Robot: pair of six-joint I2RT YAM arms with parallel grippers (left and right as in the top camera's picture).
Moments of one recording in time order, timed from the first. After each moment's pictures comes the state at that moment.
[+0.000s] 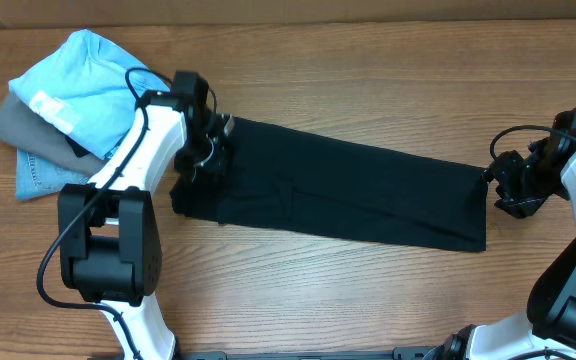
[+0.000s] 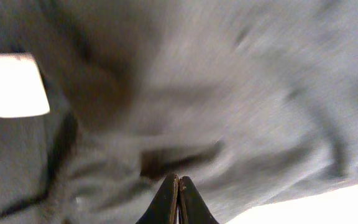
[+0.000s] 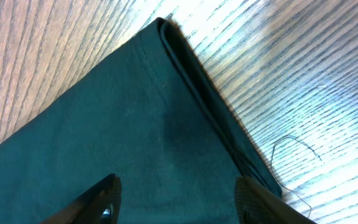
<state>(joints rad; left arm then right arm) -0.13 1.98 1.50 -1.03 0.25 0.05 -0.44 1.74 1.22 -0.97 -0.26 0.38</state>
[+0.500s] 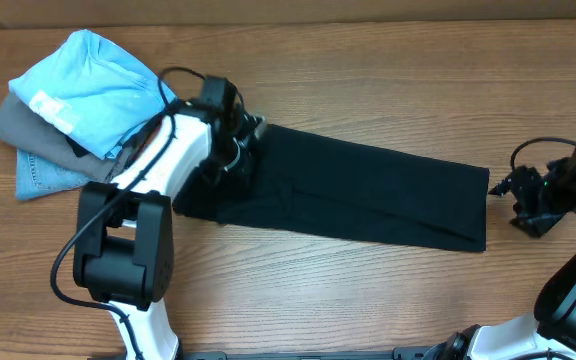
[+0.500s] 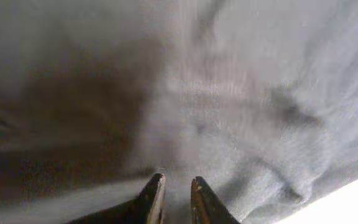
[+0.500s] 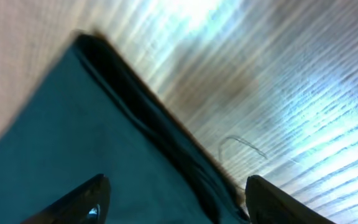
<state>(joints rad) -0.24 1.98 1.39 -0.86 0.31 0.12 -0.56 1.74 1.15 -0.95 -0.28 0.33</state>
